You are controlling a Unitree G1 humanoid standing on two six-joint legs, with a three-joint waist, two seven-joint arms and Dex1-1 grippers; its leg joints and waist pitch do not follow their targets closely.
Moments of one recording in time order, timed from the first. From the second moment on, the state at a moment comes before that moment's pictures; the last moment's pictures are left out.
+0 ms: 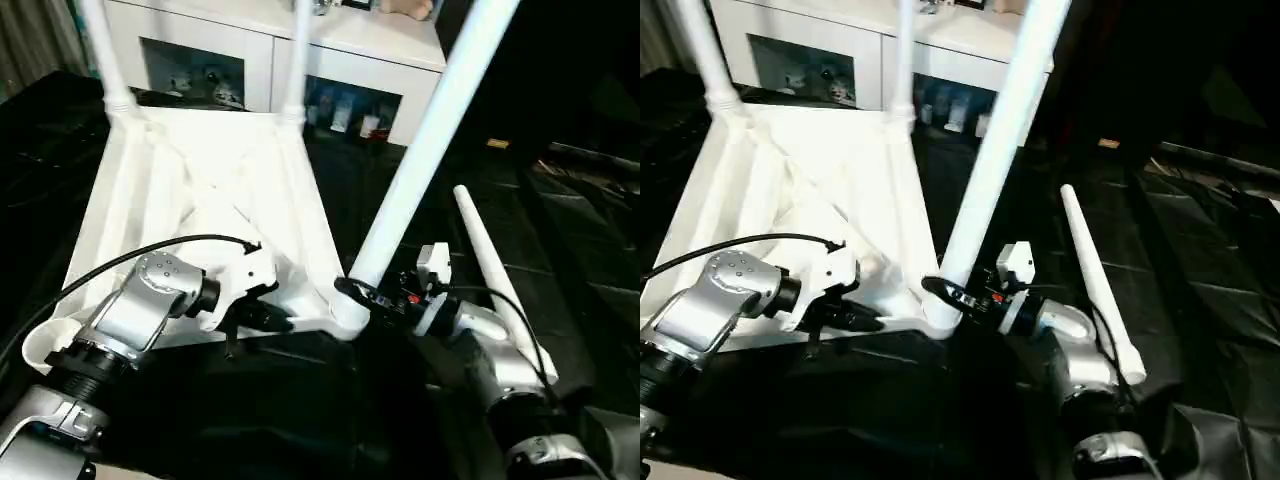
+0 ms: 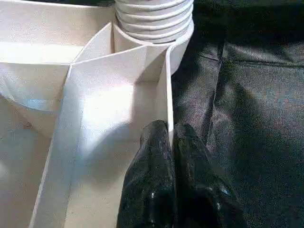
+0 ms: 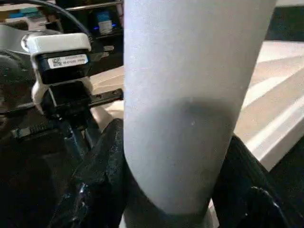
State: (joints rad) left arm -0.53 0.55 -0.37 0.31 -0.04 0.33 -1.29; right arm -0.41 -0.16 0.03 0.67 0.36 -0.11 1.16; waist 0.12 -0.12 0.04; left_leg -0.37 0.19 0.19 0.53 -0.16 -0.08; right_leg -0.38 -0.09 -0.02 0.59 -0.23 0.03
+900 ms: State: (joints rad) left arm -0.54 0.54 -0.38 0.37 -0.03 0.27 -1.31; right arm -0.51 -0.22 0.16 0.69 0.25 -0.09 1.21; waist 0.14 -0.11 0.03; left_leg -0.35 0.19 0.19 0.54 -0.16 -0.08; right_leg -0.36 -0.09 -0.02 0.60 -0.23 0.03
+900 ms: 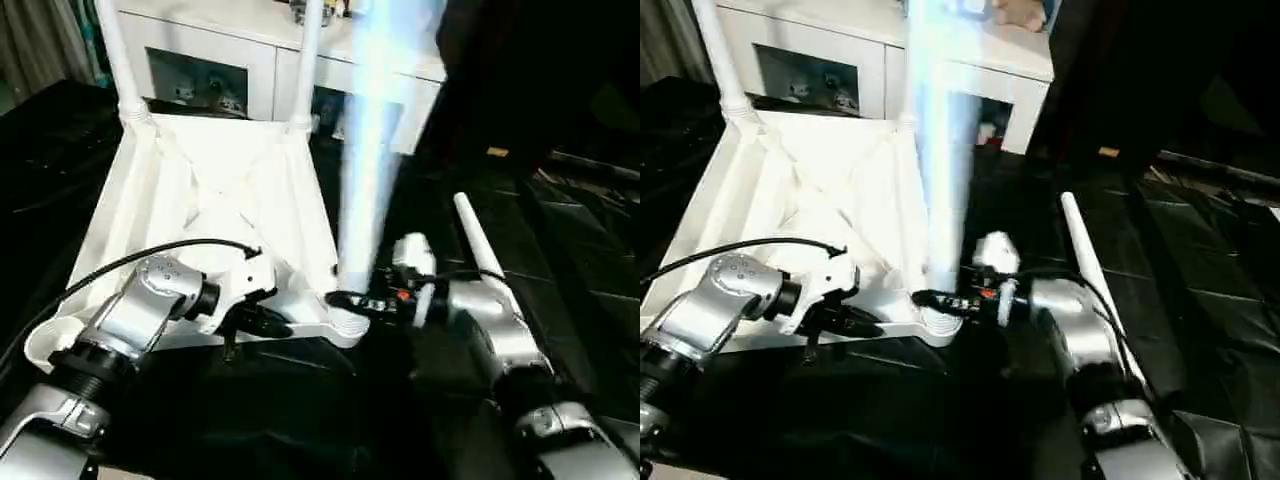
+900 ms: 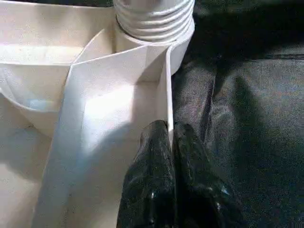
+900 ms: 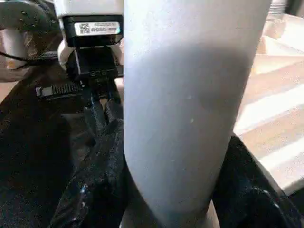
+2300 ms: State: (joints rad) left arm -0.56 0.48 -0.38 0.44 0.00 0.24 -1.26; right arm -0.29 -0.11 0.02 0.63 0.38 -0.23 0.98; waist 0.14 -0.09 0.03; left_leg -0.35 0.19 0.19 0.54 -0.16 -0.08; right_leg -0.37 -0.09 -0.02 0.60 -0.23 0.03
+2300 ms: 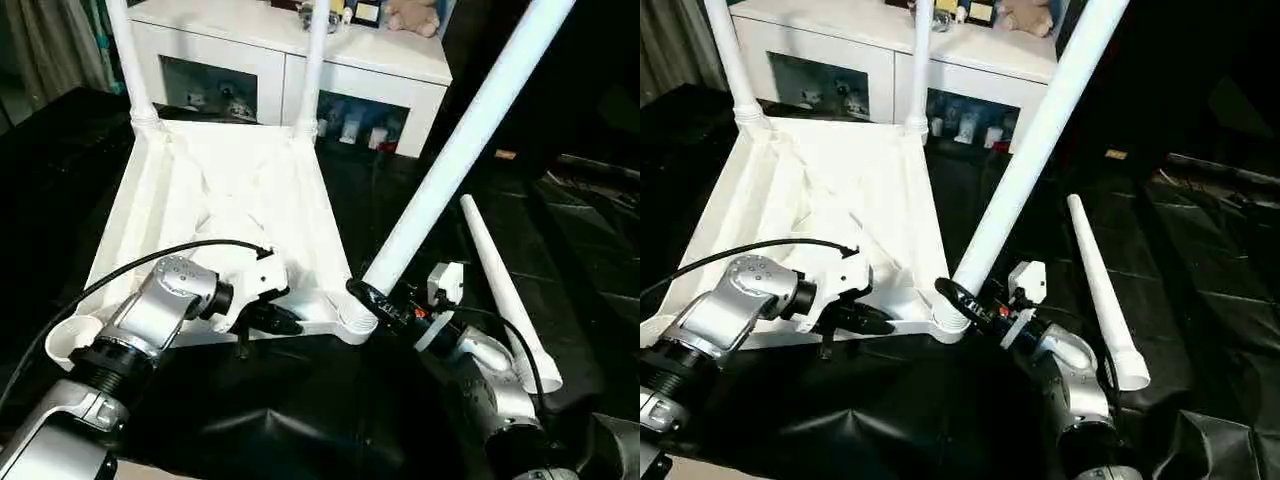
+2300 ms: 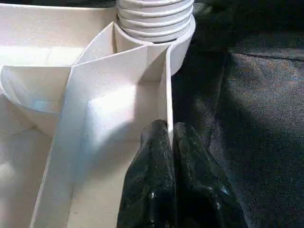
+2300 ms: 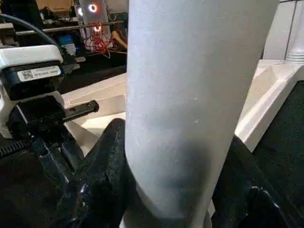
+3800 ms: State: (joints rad) left arm -0.56 0.51 -0.36 0.43 0.01 0.26 -1.25; right arm -0.45 -0.20 0.17 0.70 0.27 -0.24 0.99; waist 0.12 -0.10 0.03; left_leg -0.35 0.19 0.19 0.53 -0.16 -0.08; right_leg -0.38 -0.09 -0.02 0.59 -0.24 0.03
